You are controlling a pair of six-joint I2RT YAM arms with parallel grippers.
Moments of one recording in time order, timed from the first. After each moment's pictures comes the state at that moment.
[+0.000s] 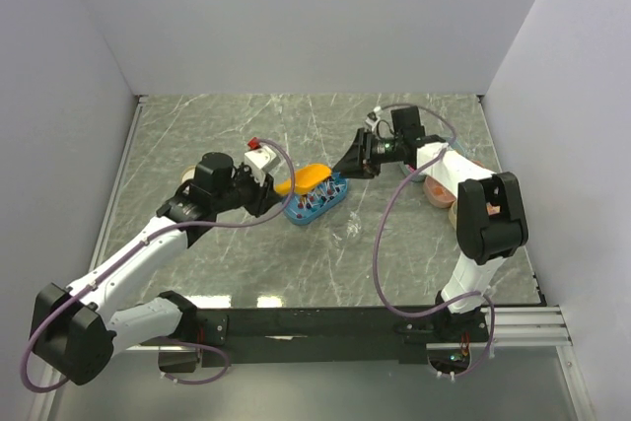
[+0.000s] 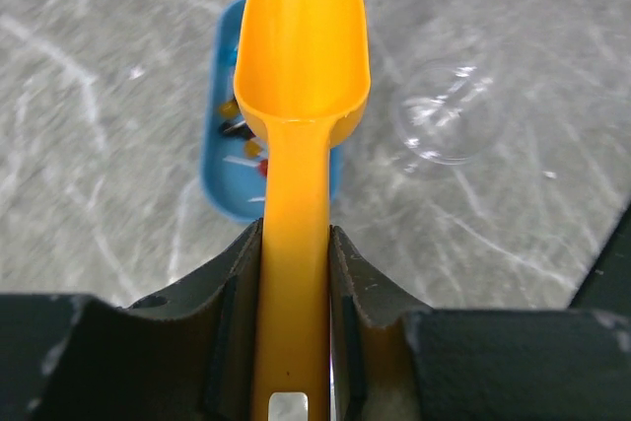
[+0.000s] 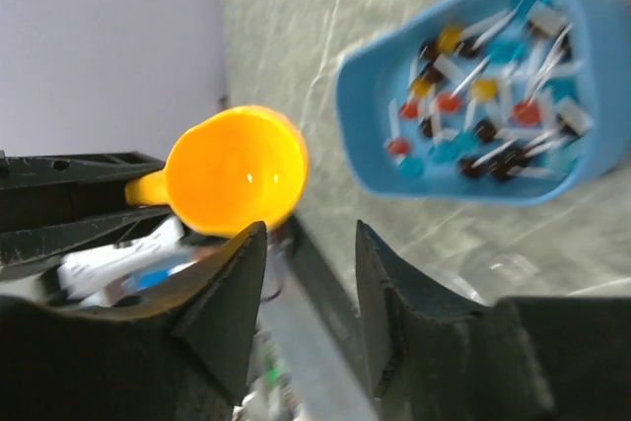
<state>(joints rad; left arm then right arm) -0.52 1.08 0.77 -0.16 0.38 0.07 0.24 1.77 1.19 -0.26 -0.95 0.65</state>
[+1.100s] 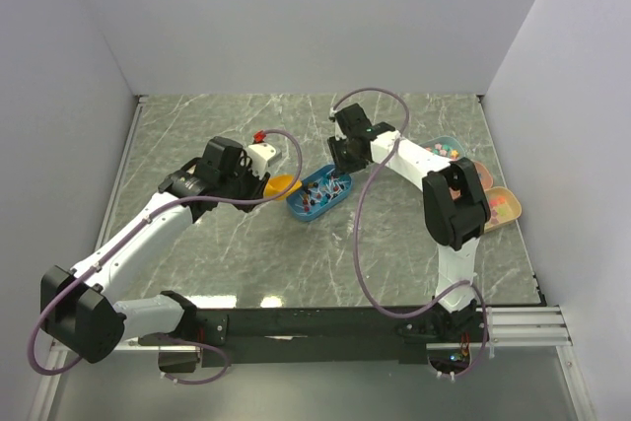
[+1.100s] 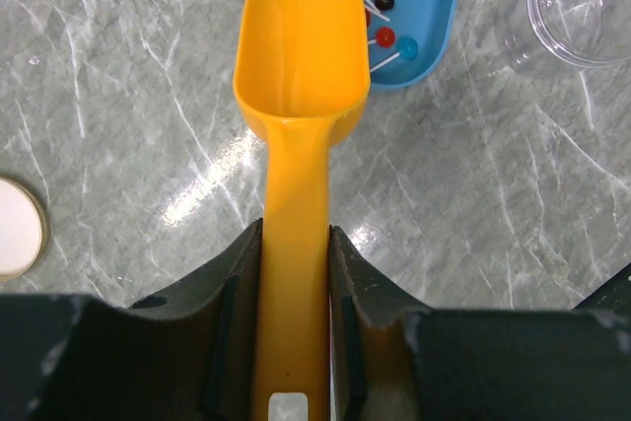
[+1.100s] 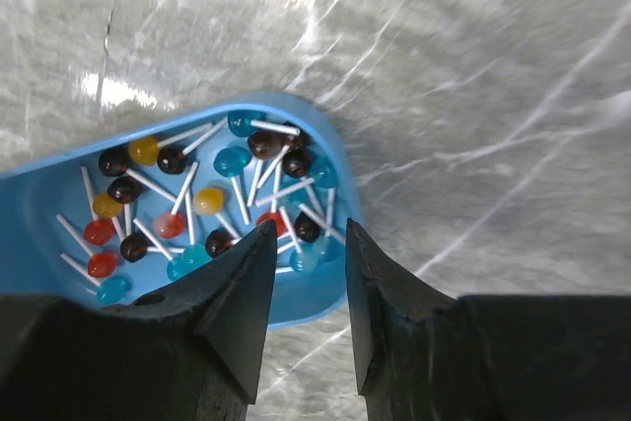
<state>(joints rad) -0.50 1.20 1.02 -0.61 0.16 0.17 0.49 1.98 1.52 -0.58 -0.01 0.17</state>
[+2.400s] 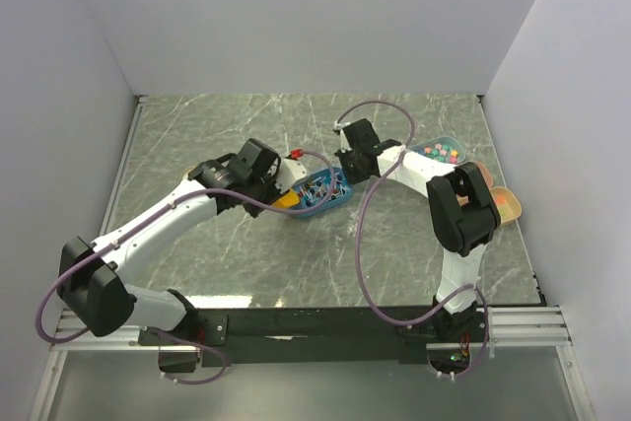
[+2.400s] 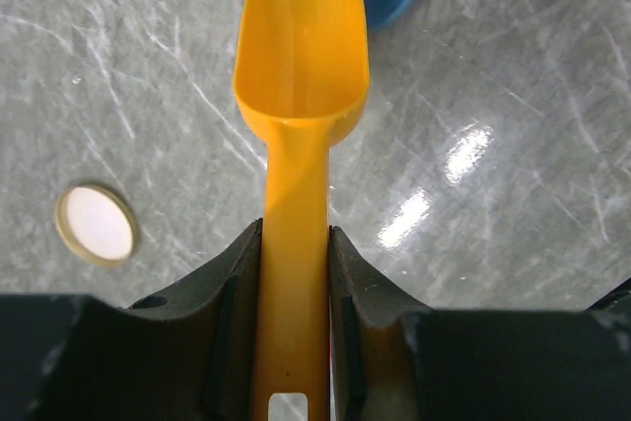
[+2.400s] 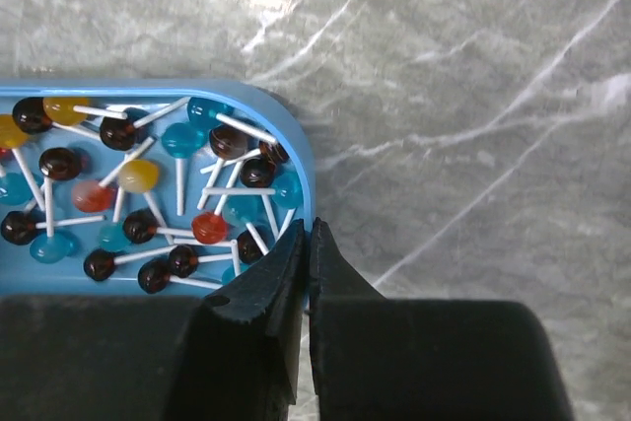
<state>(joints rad) -0.69 1.34 1.16 -0.80 -0.05 0.37 0.48 1.91 1.31 -0.39 0.00 0.06</state>
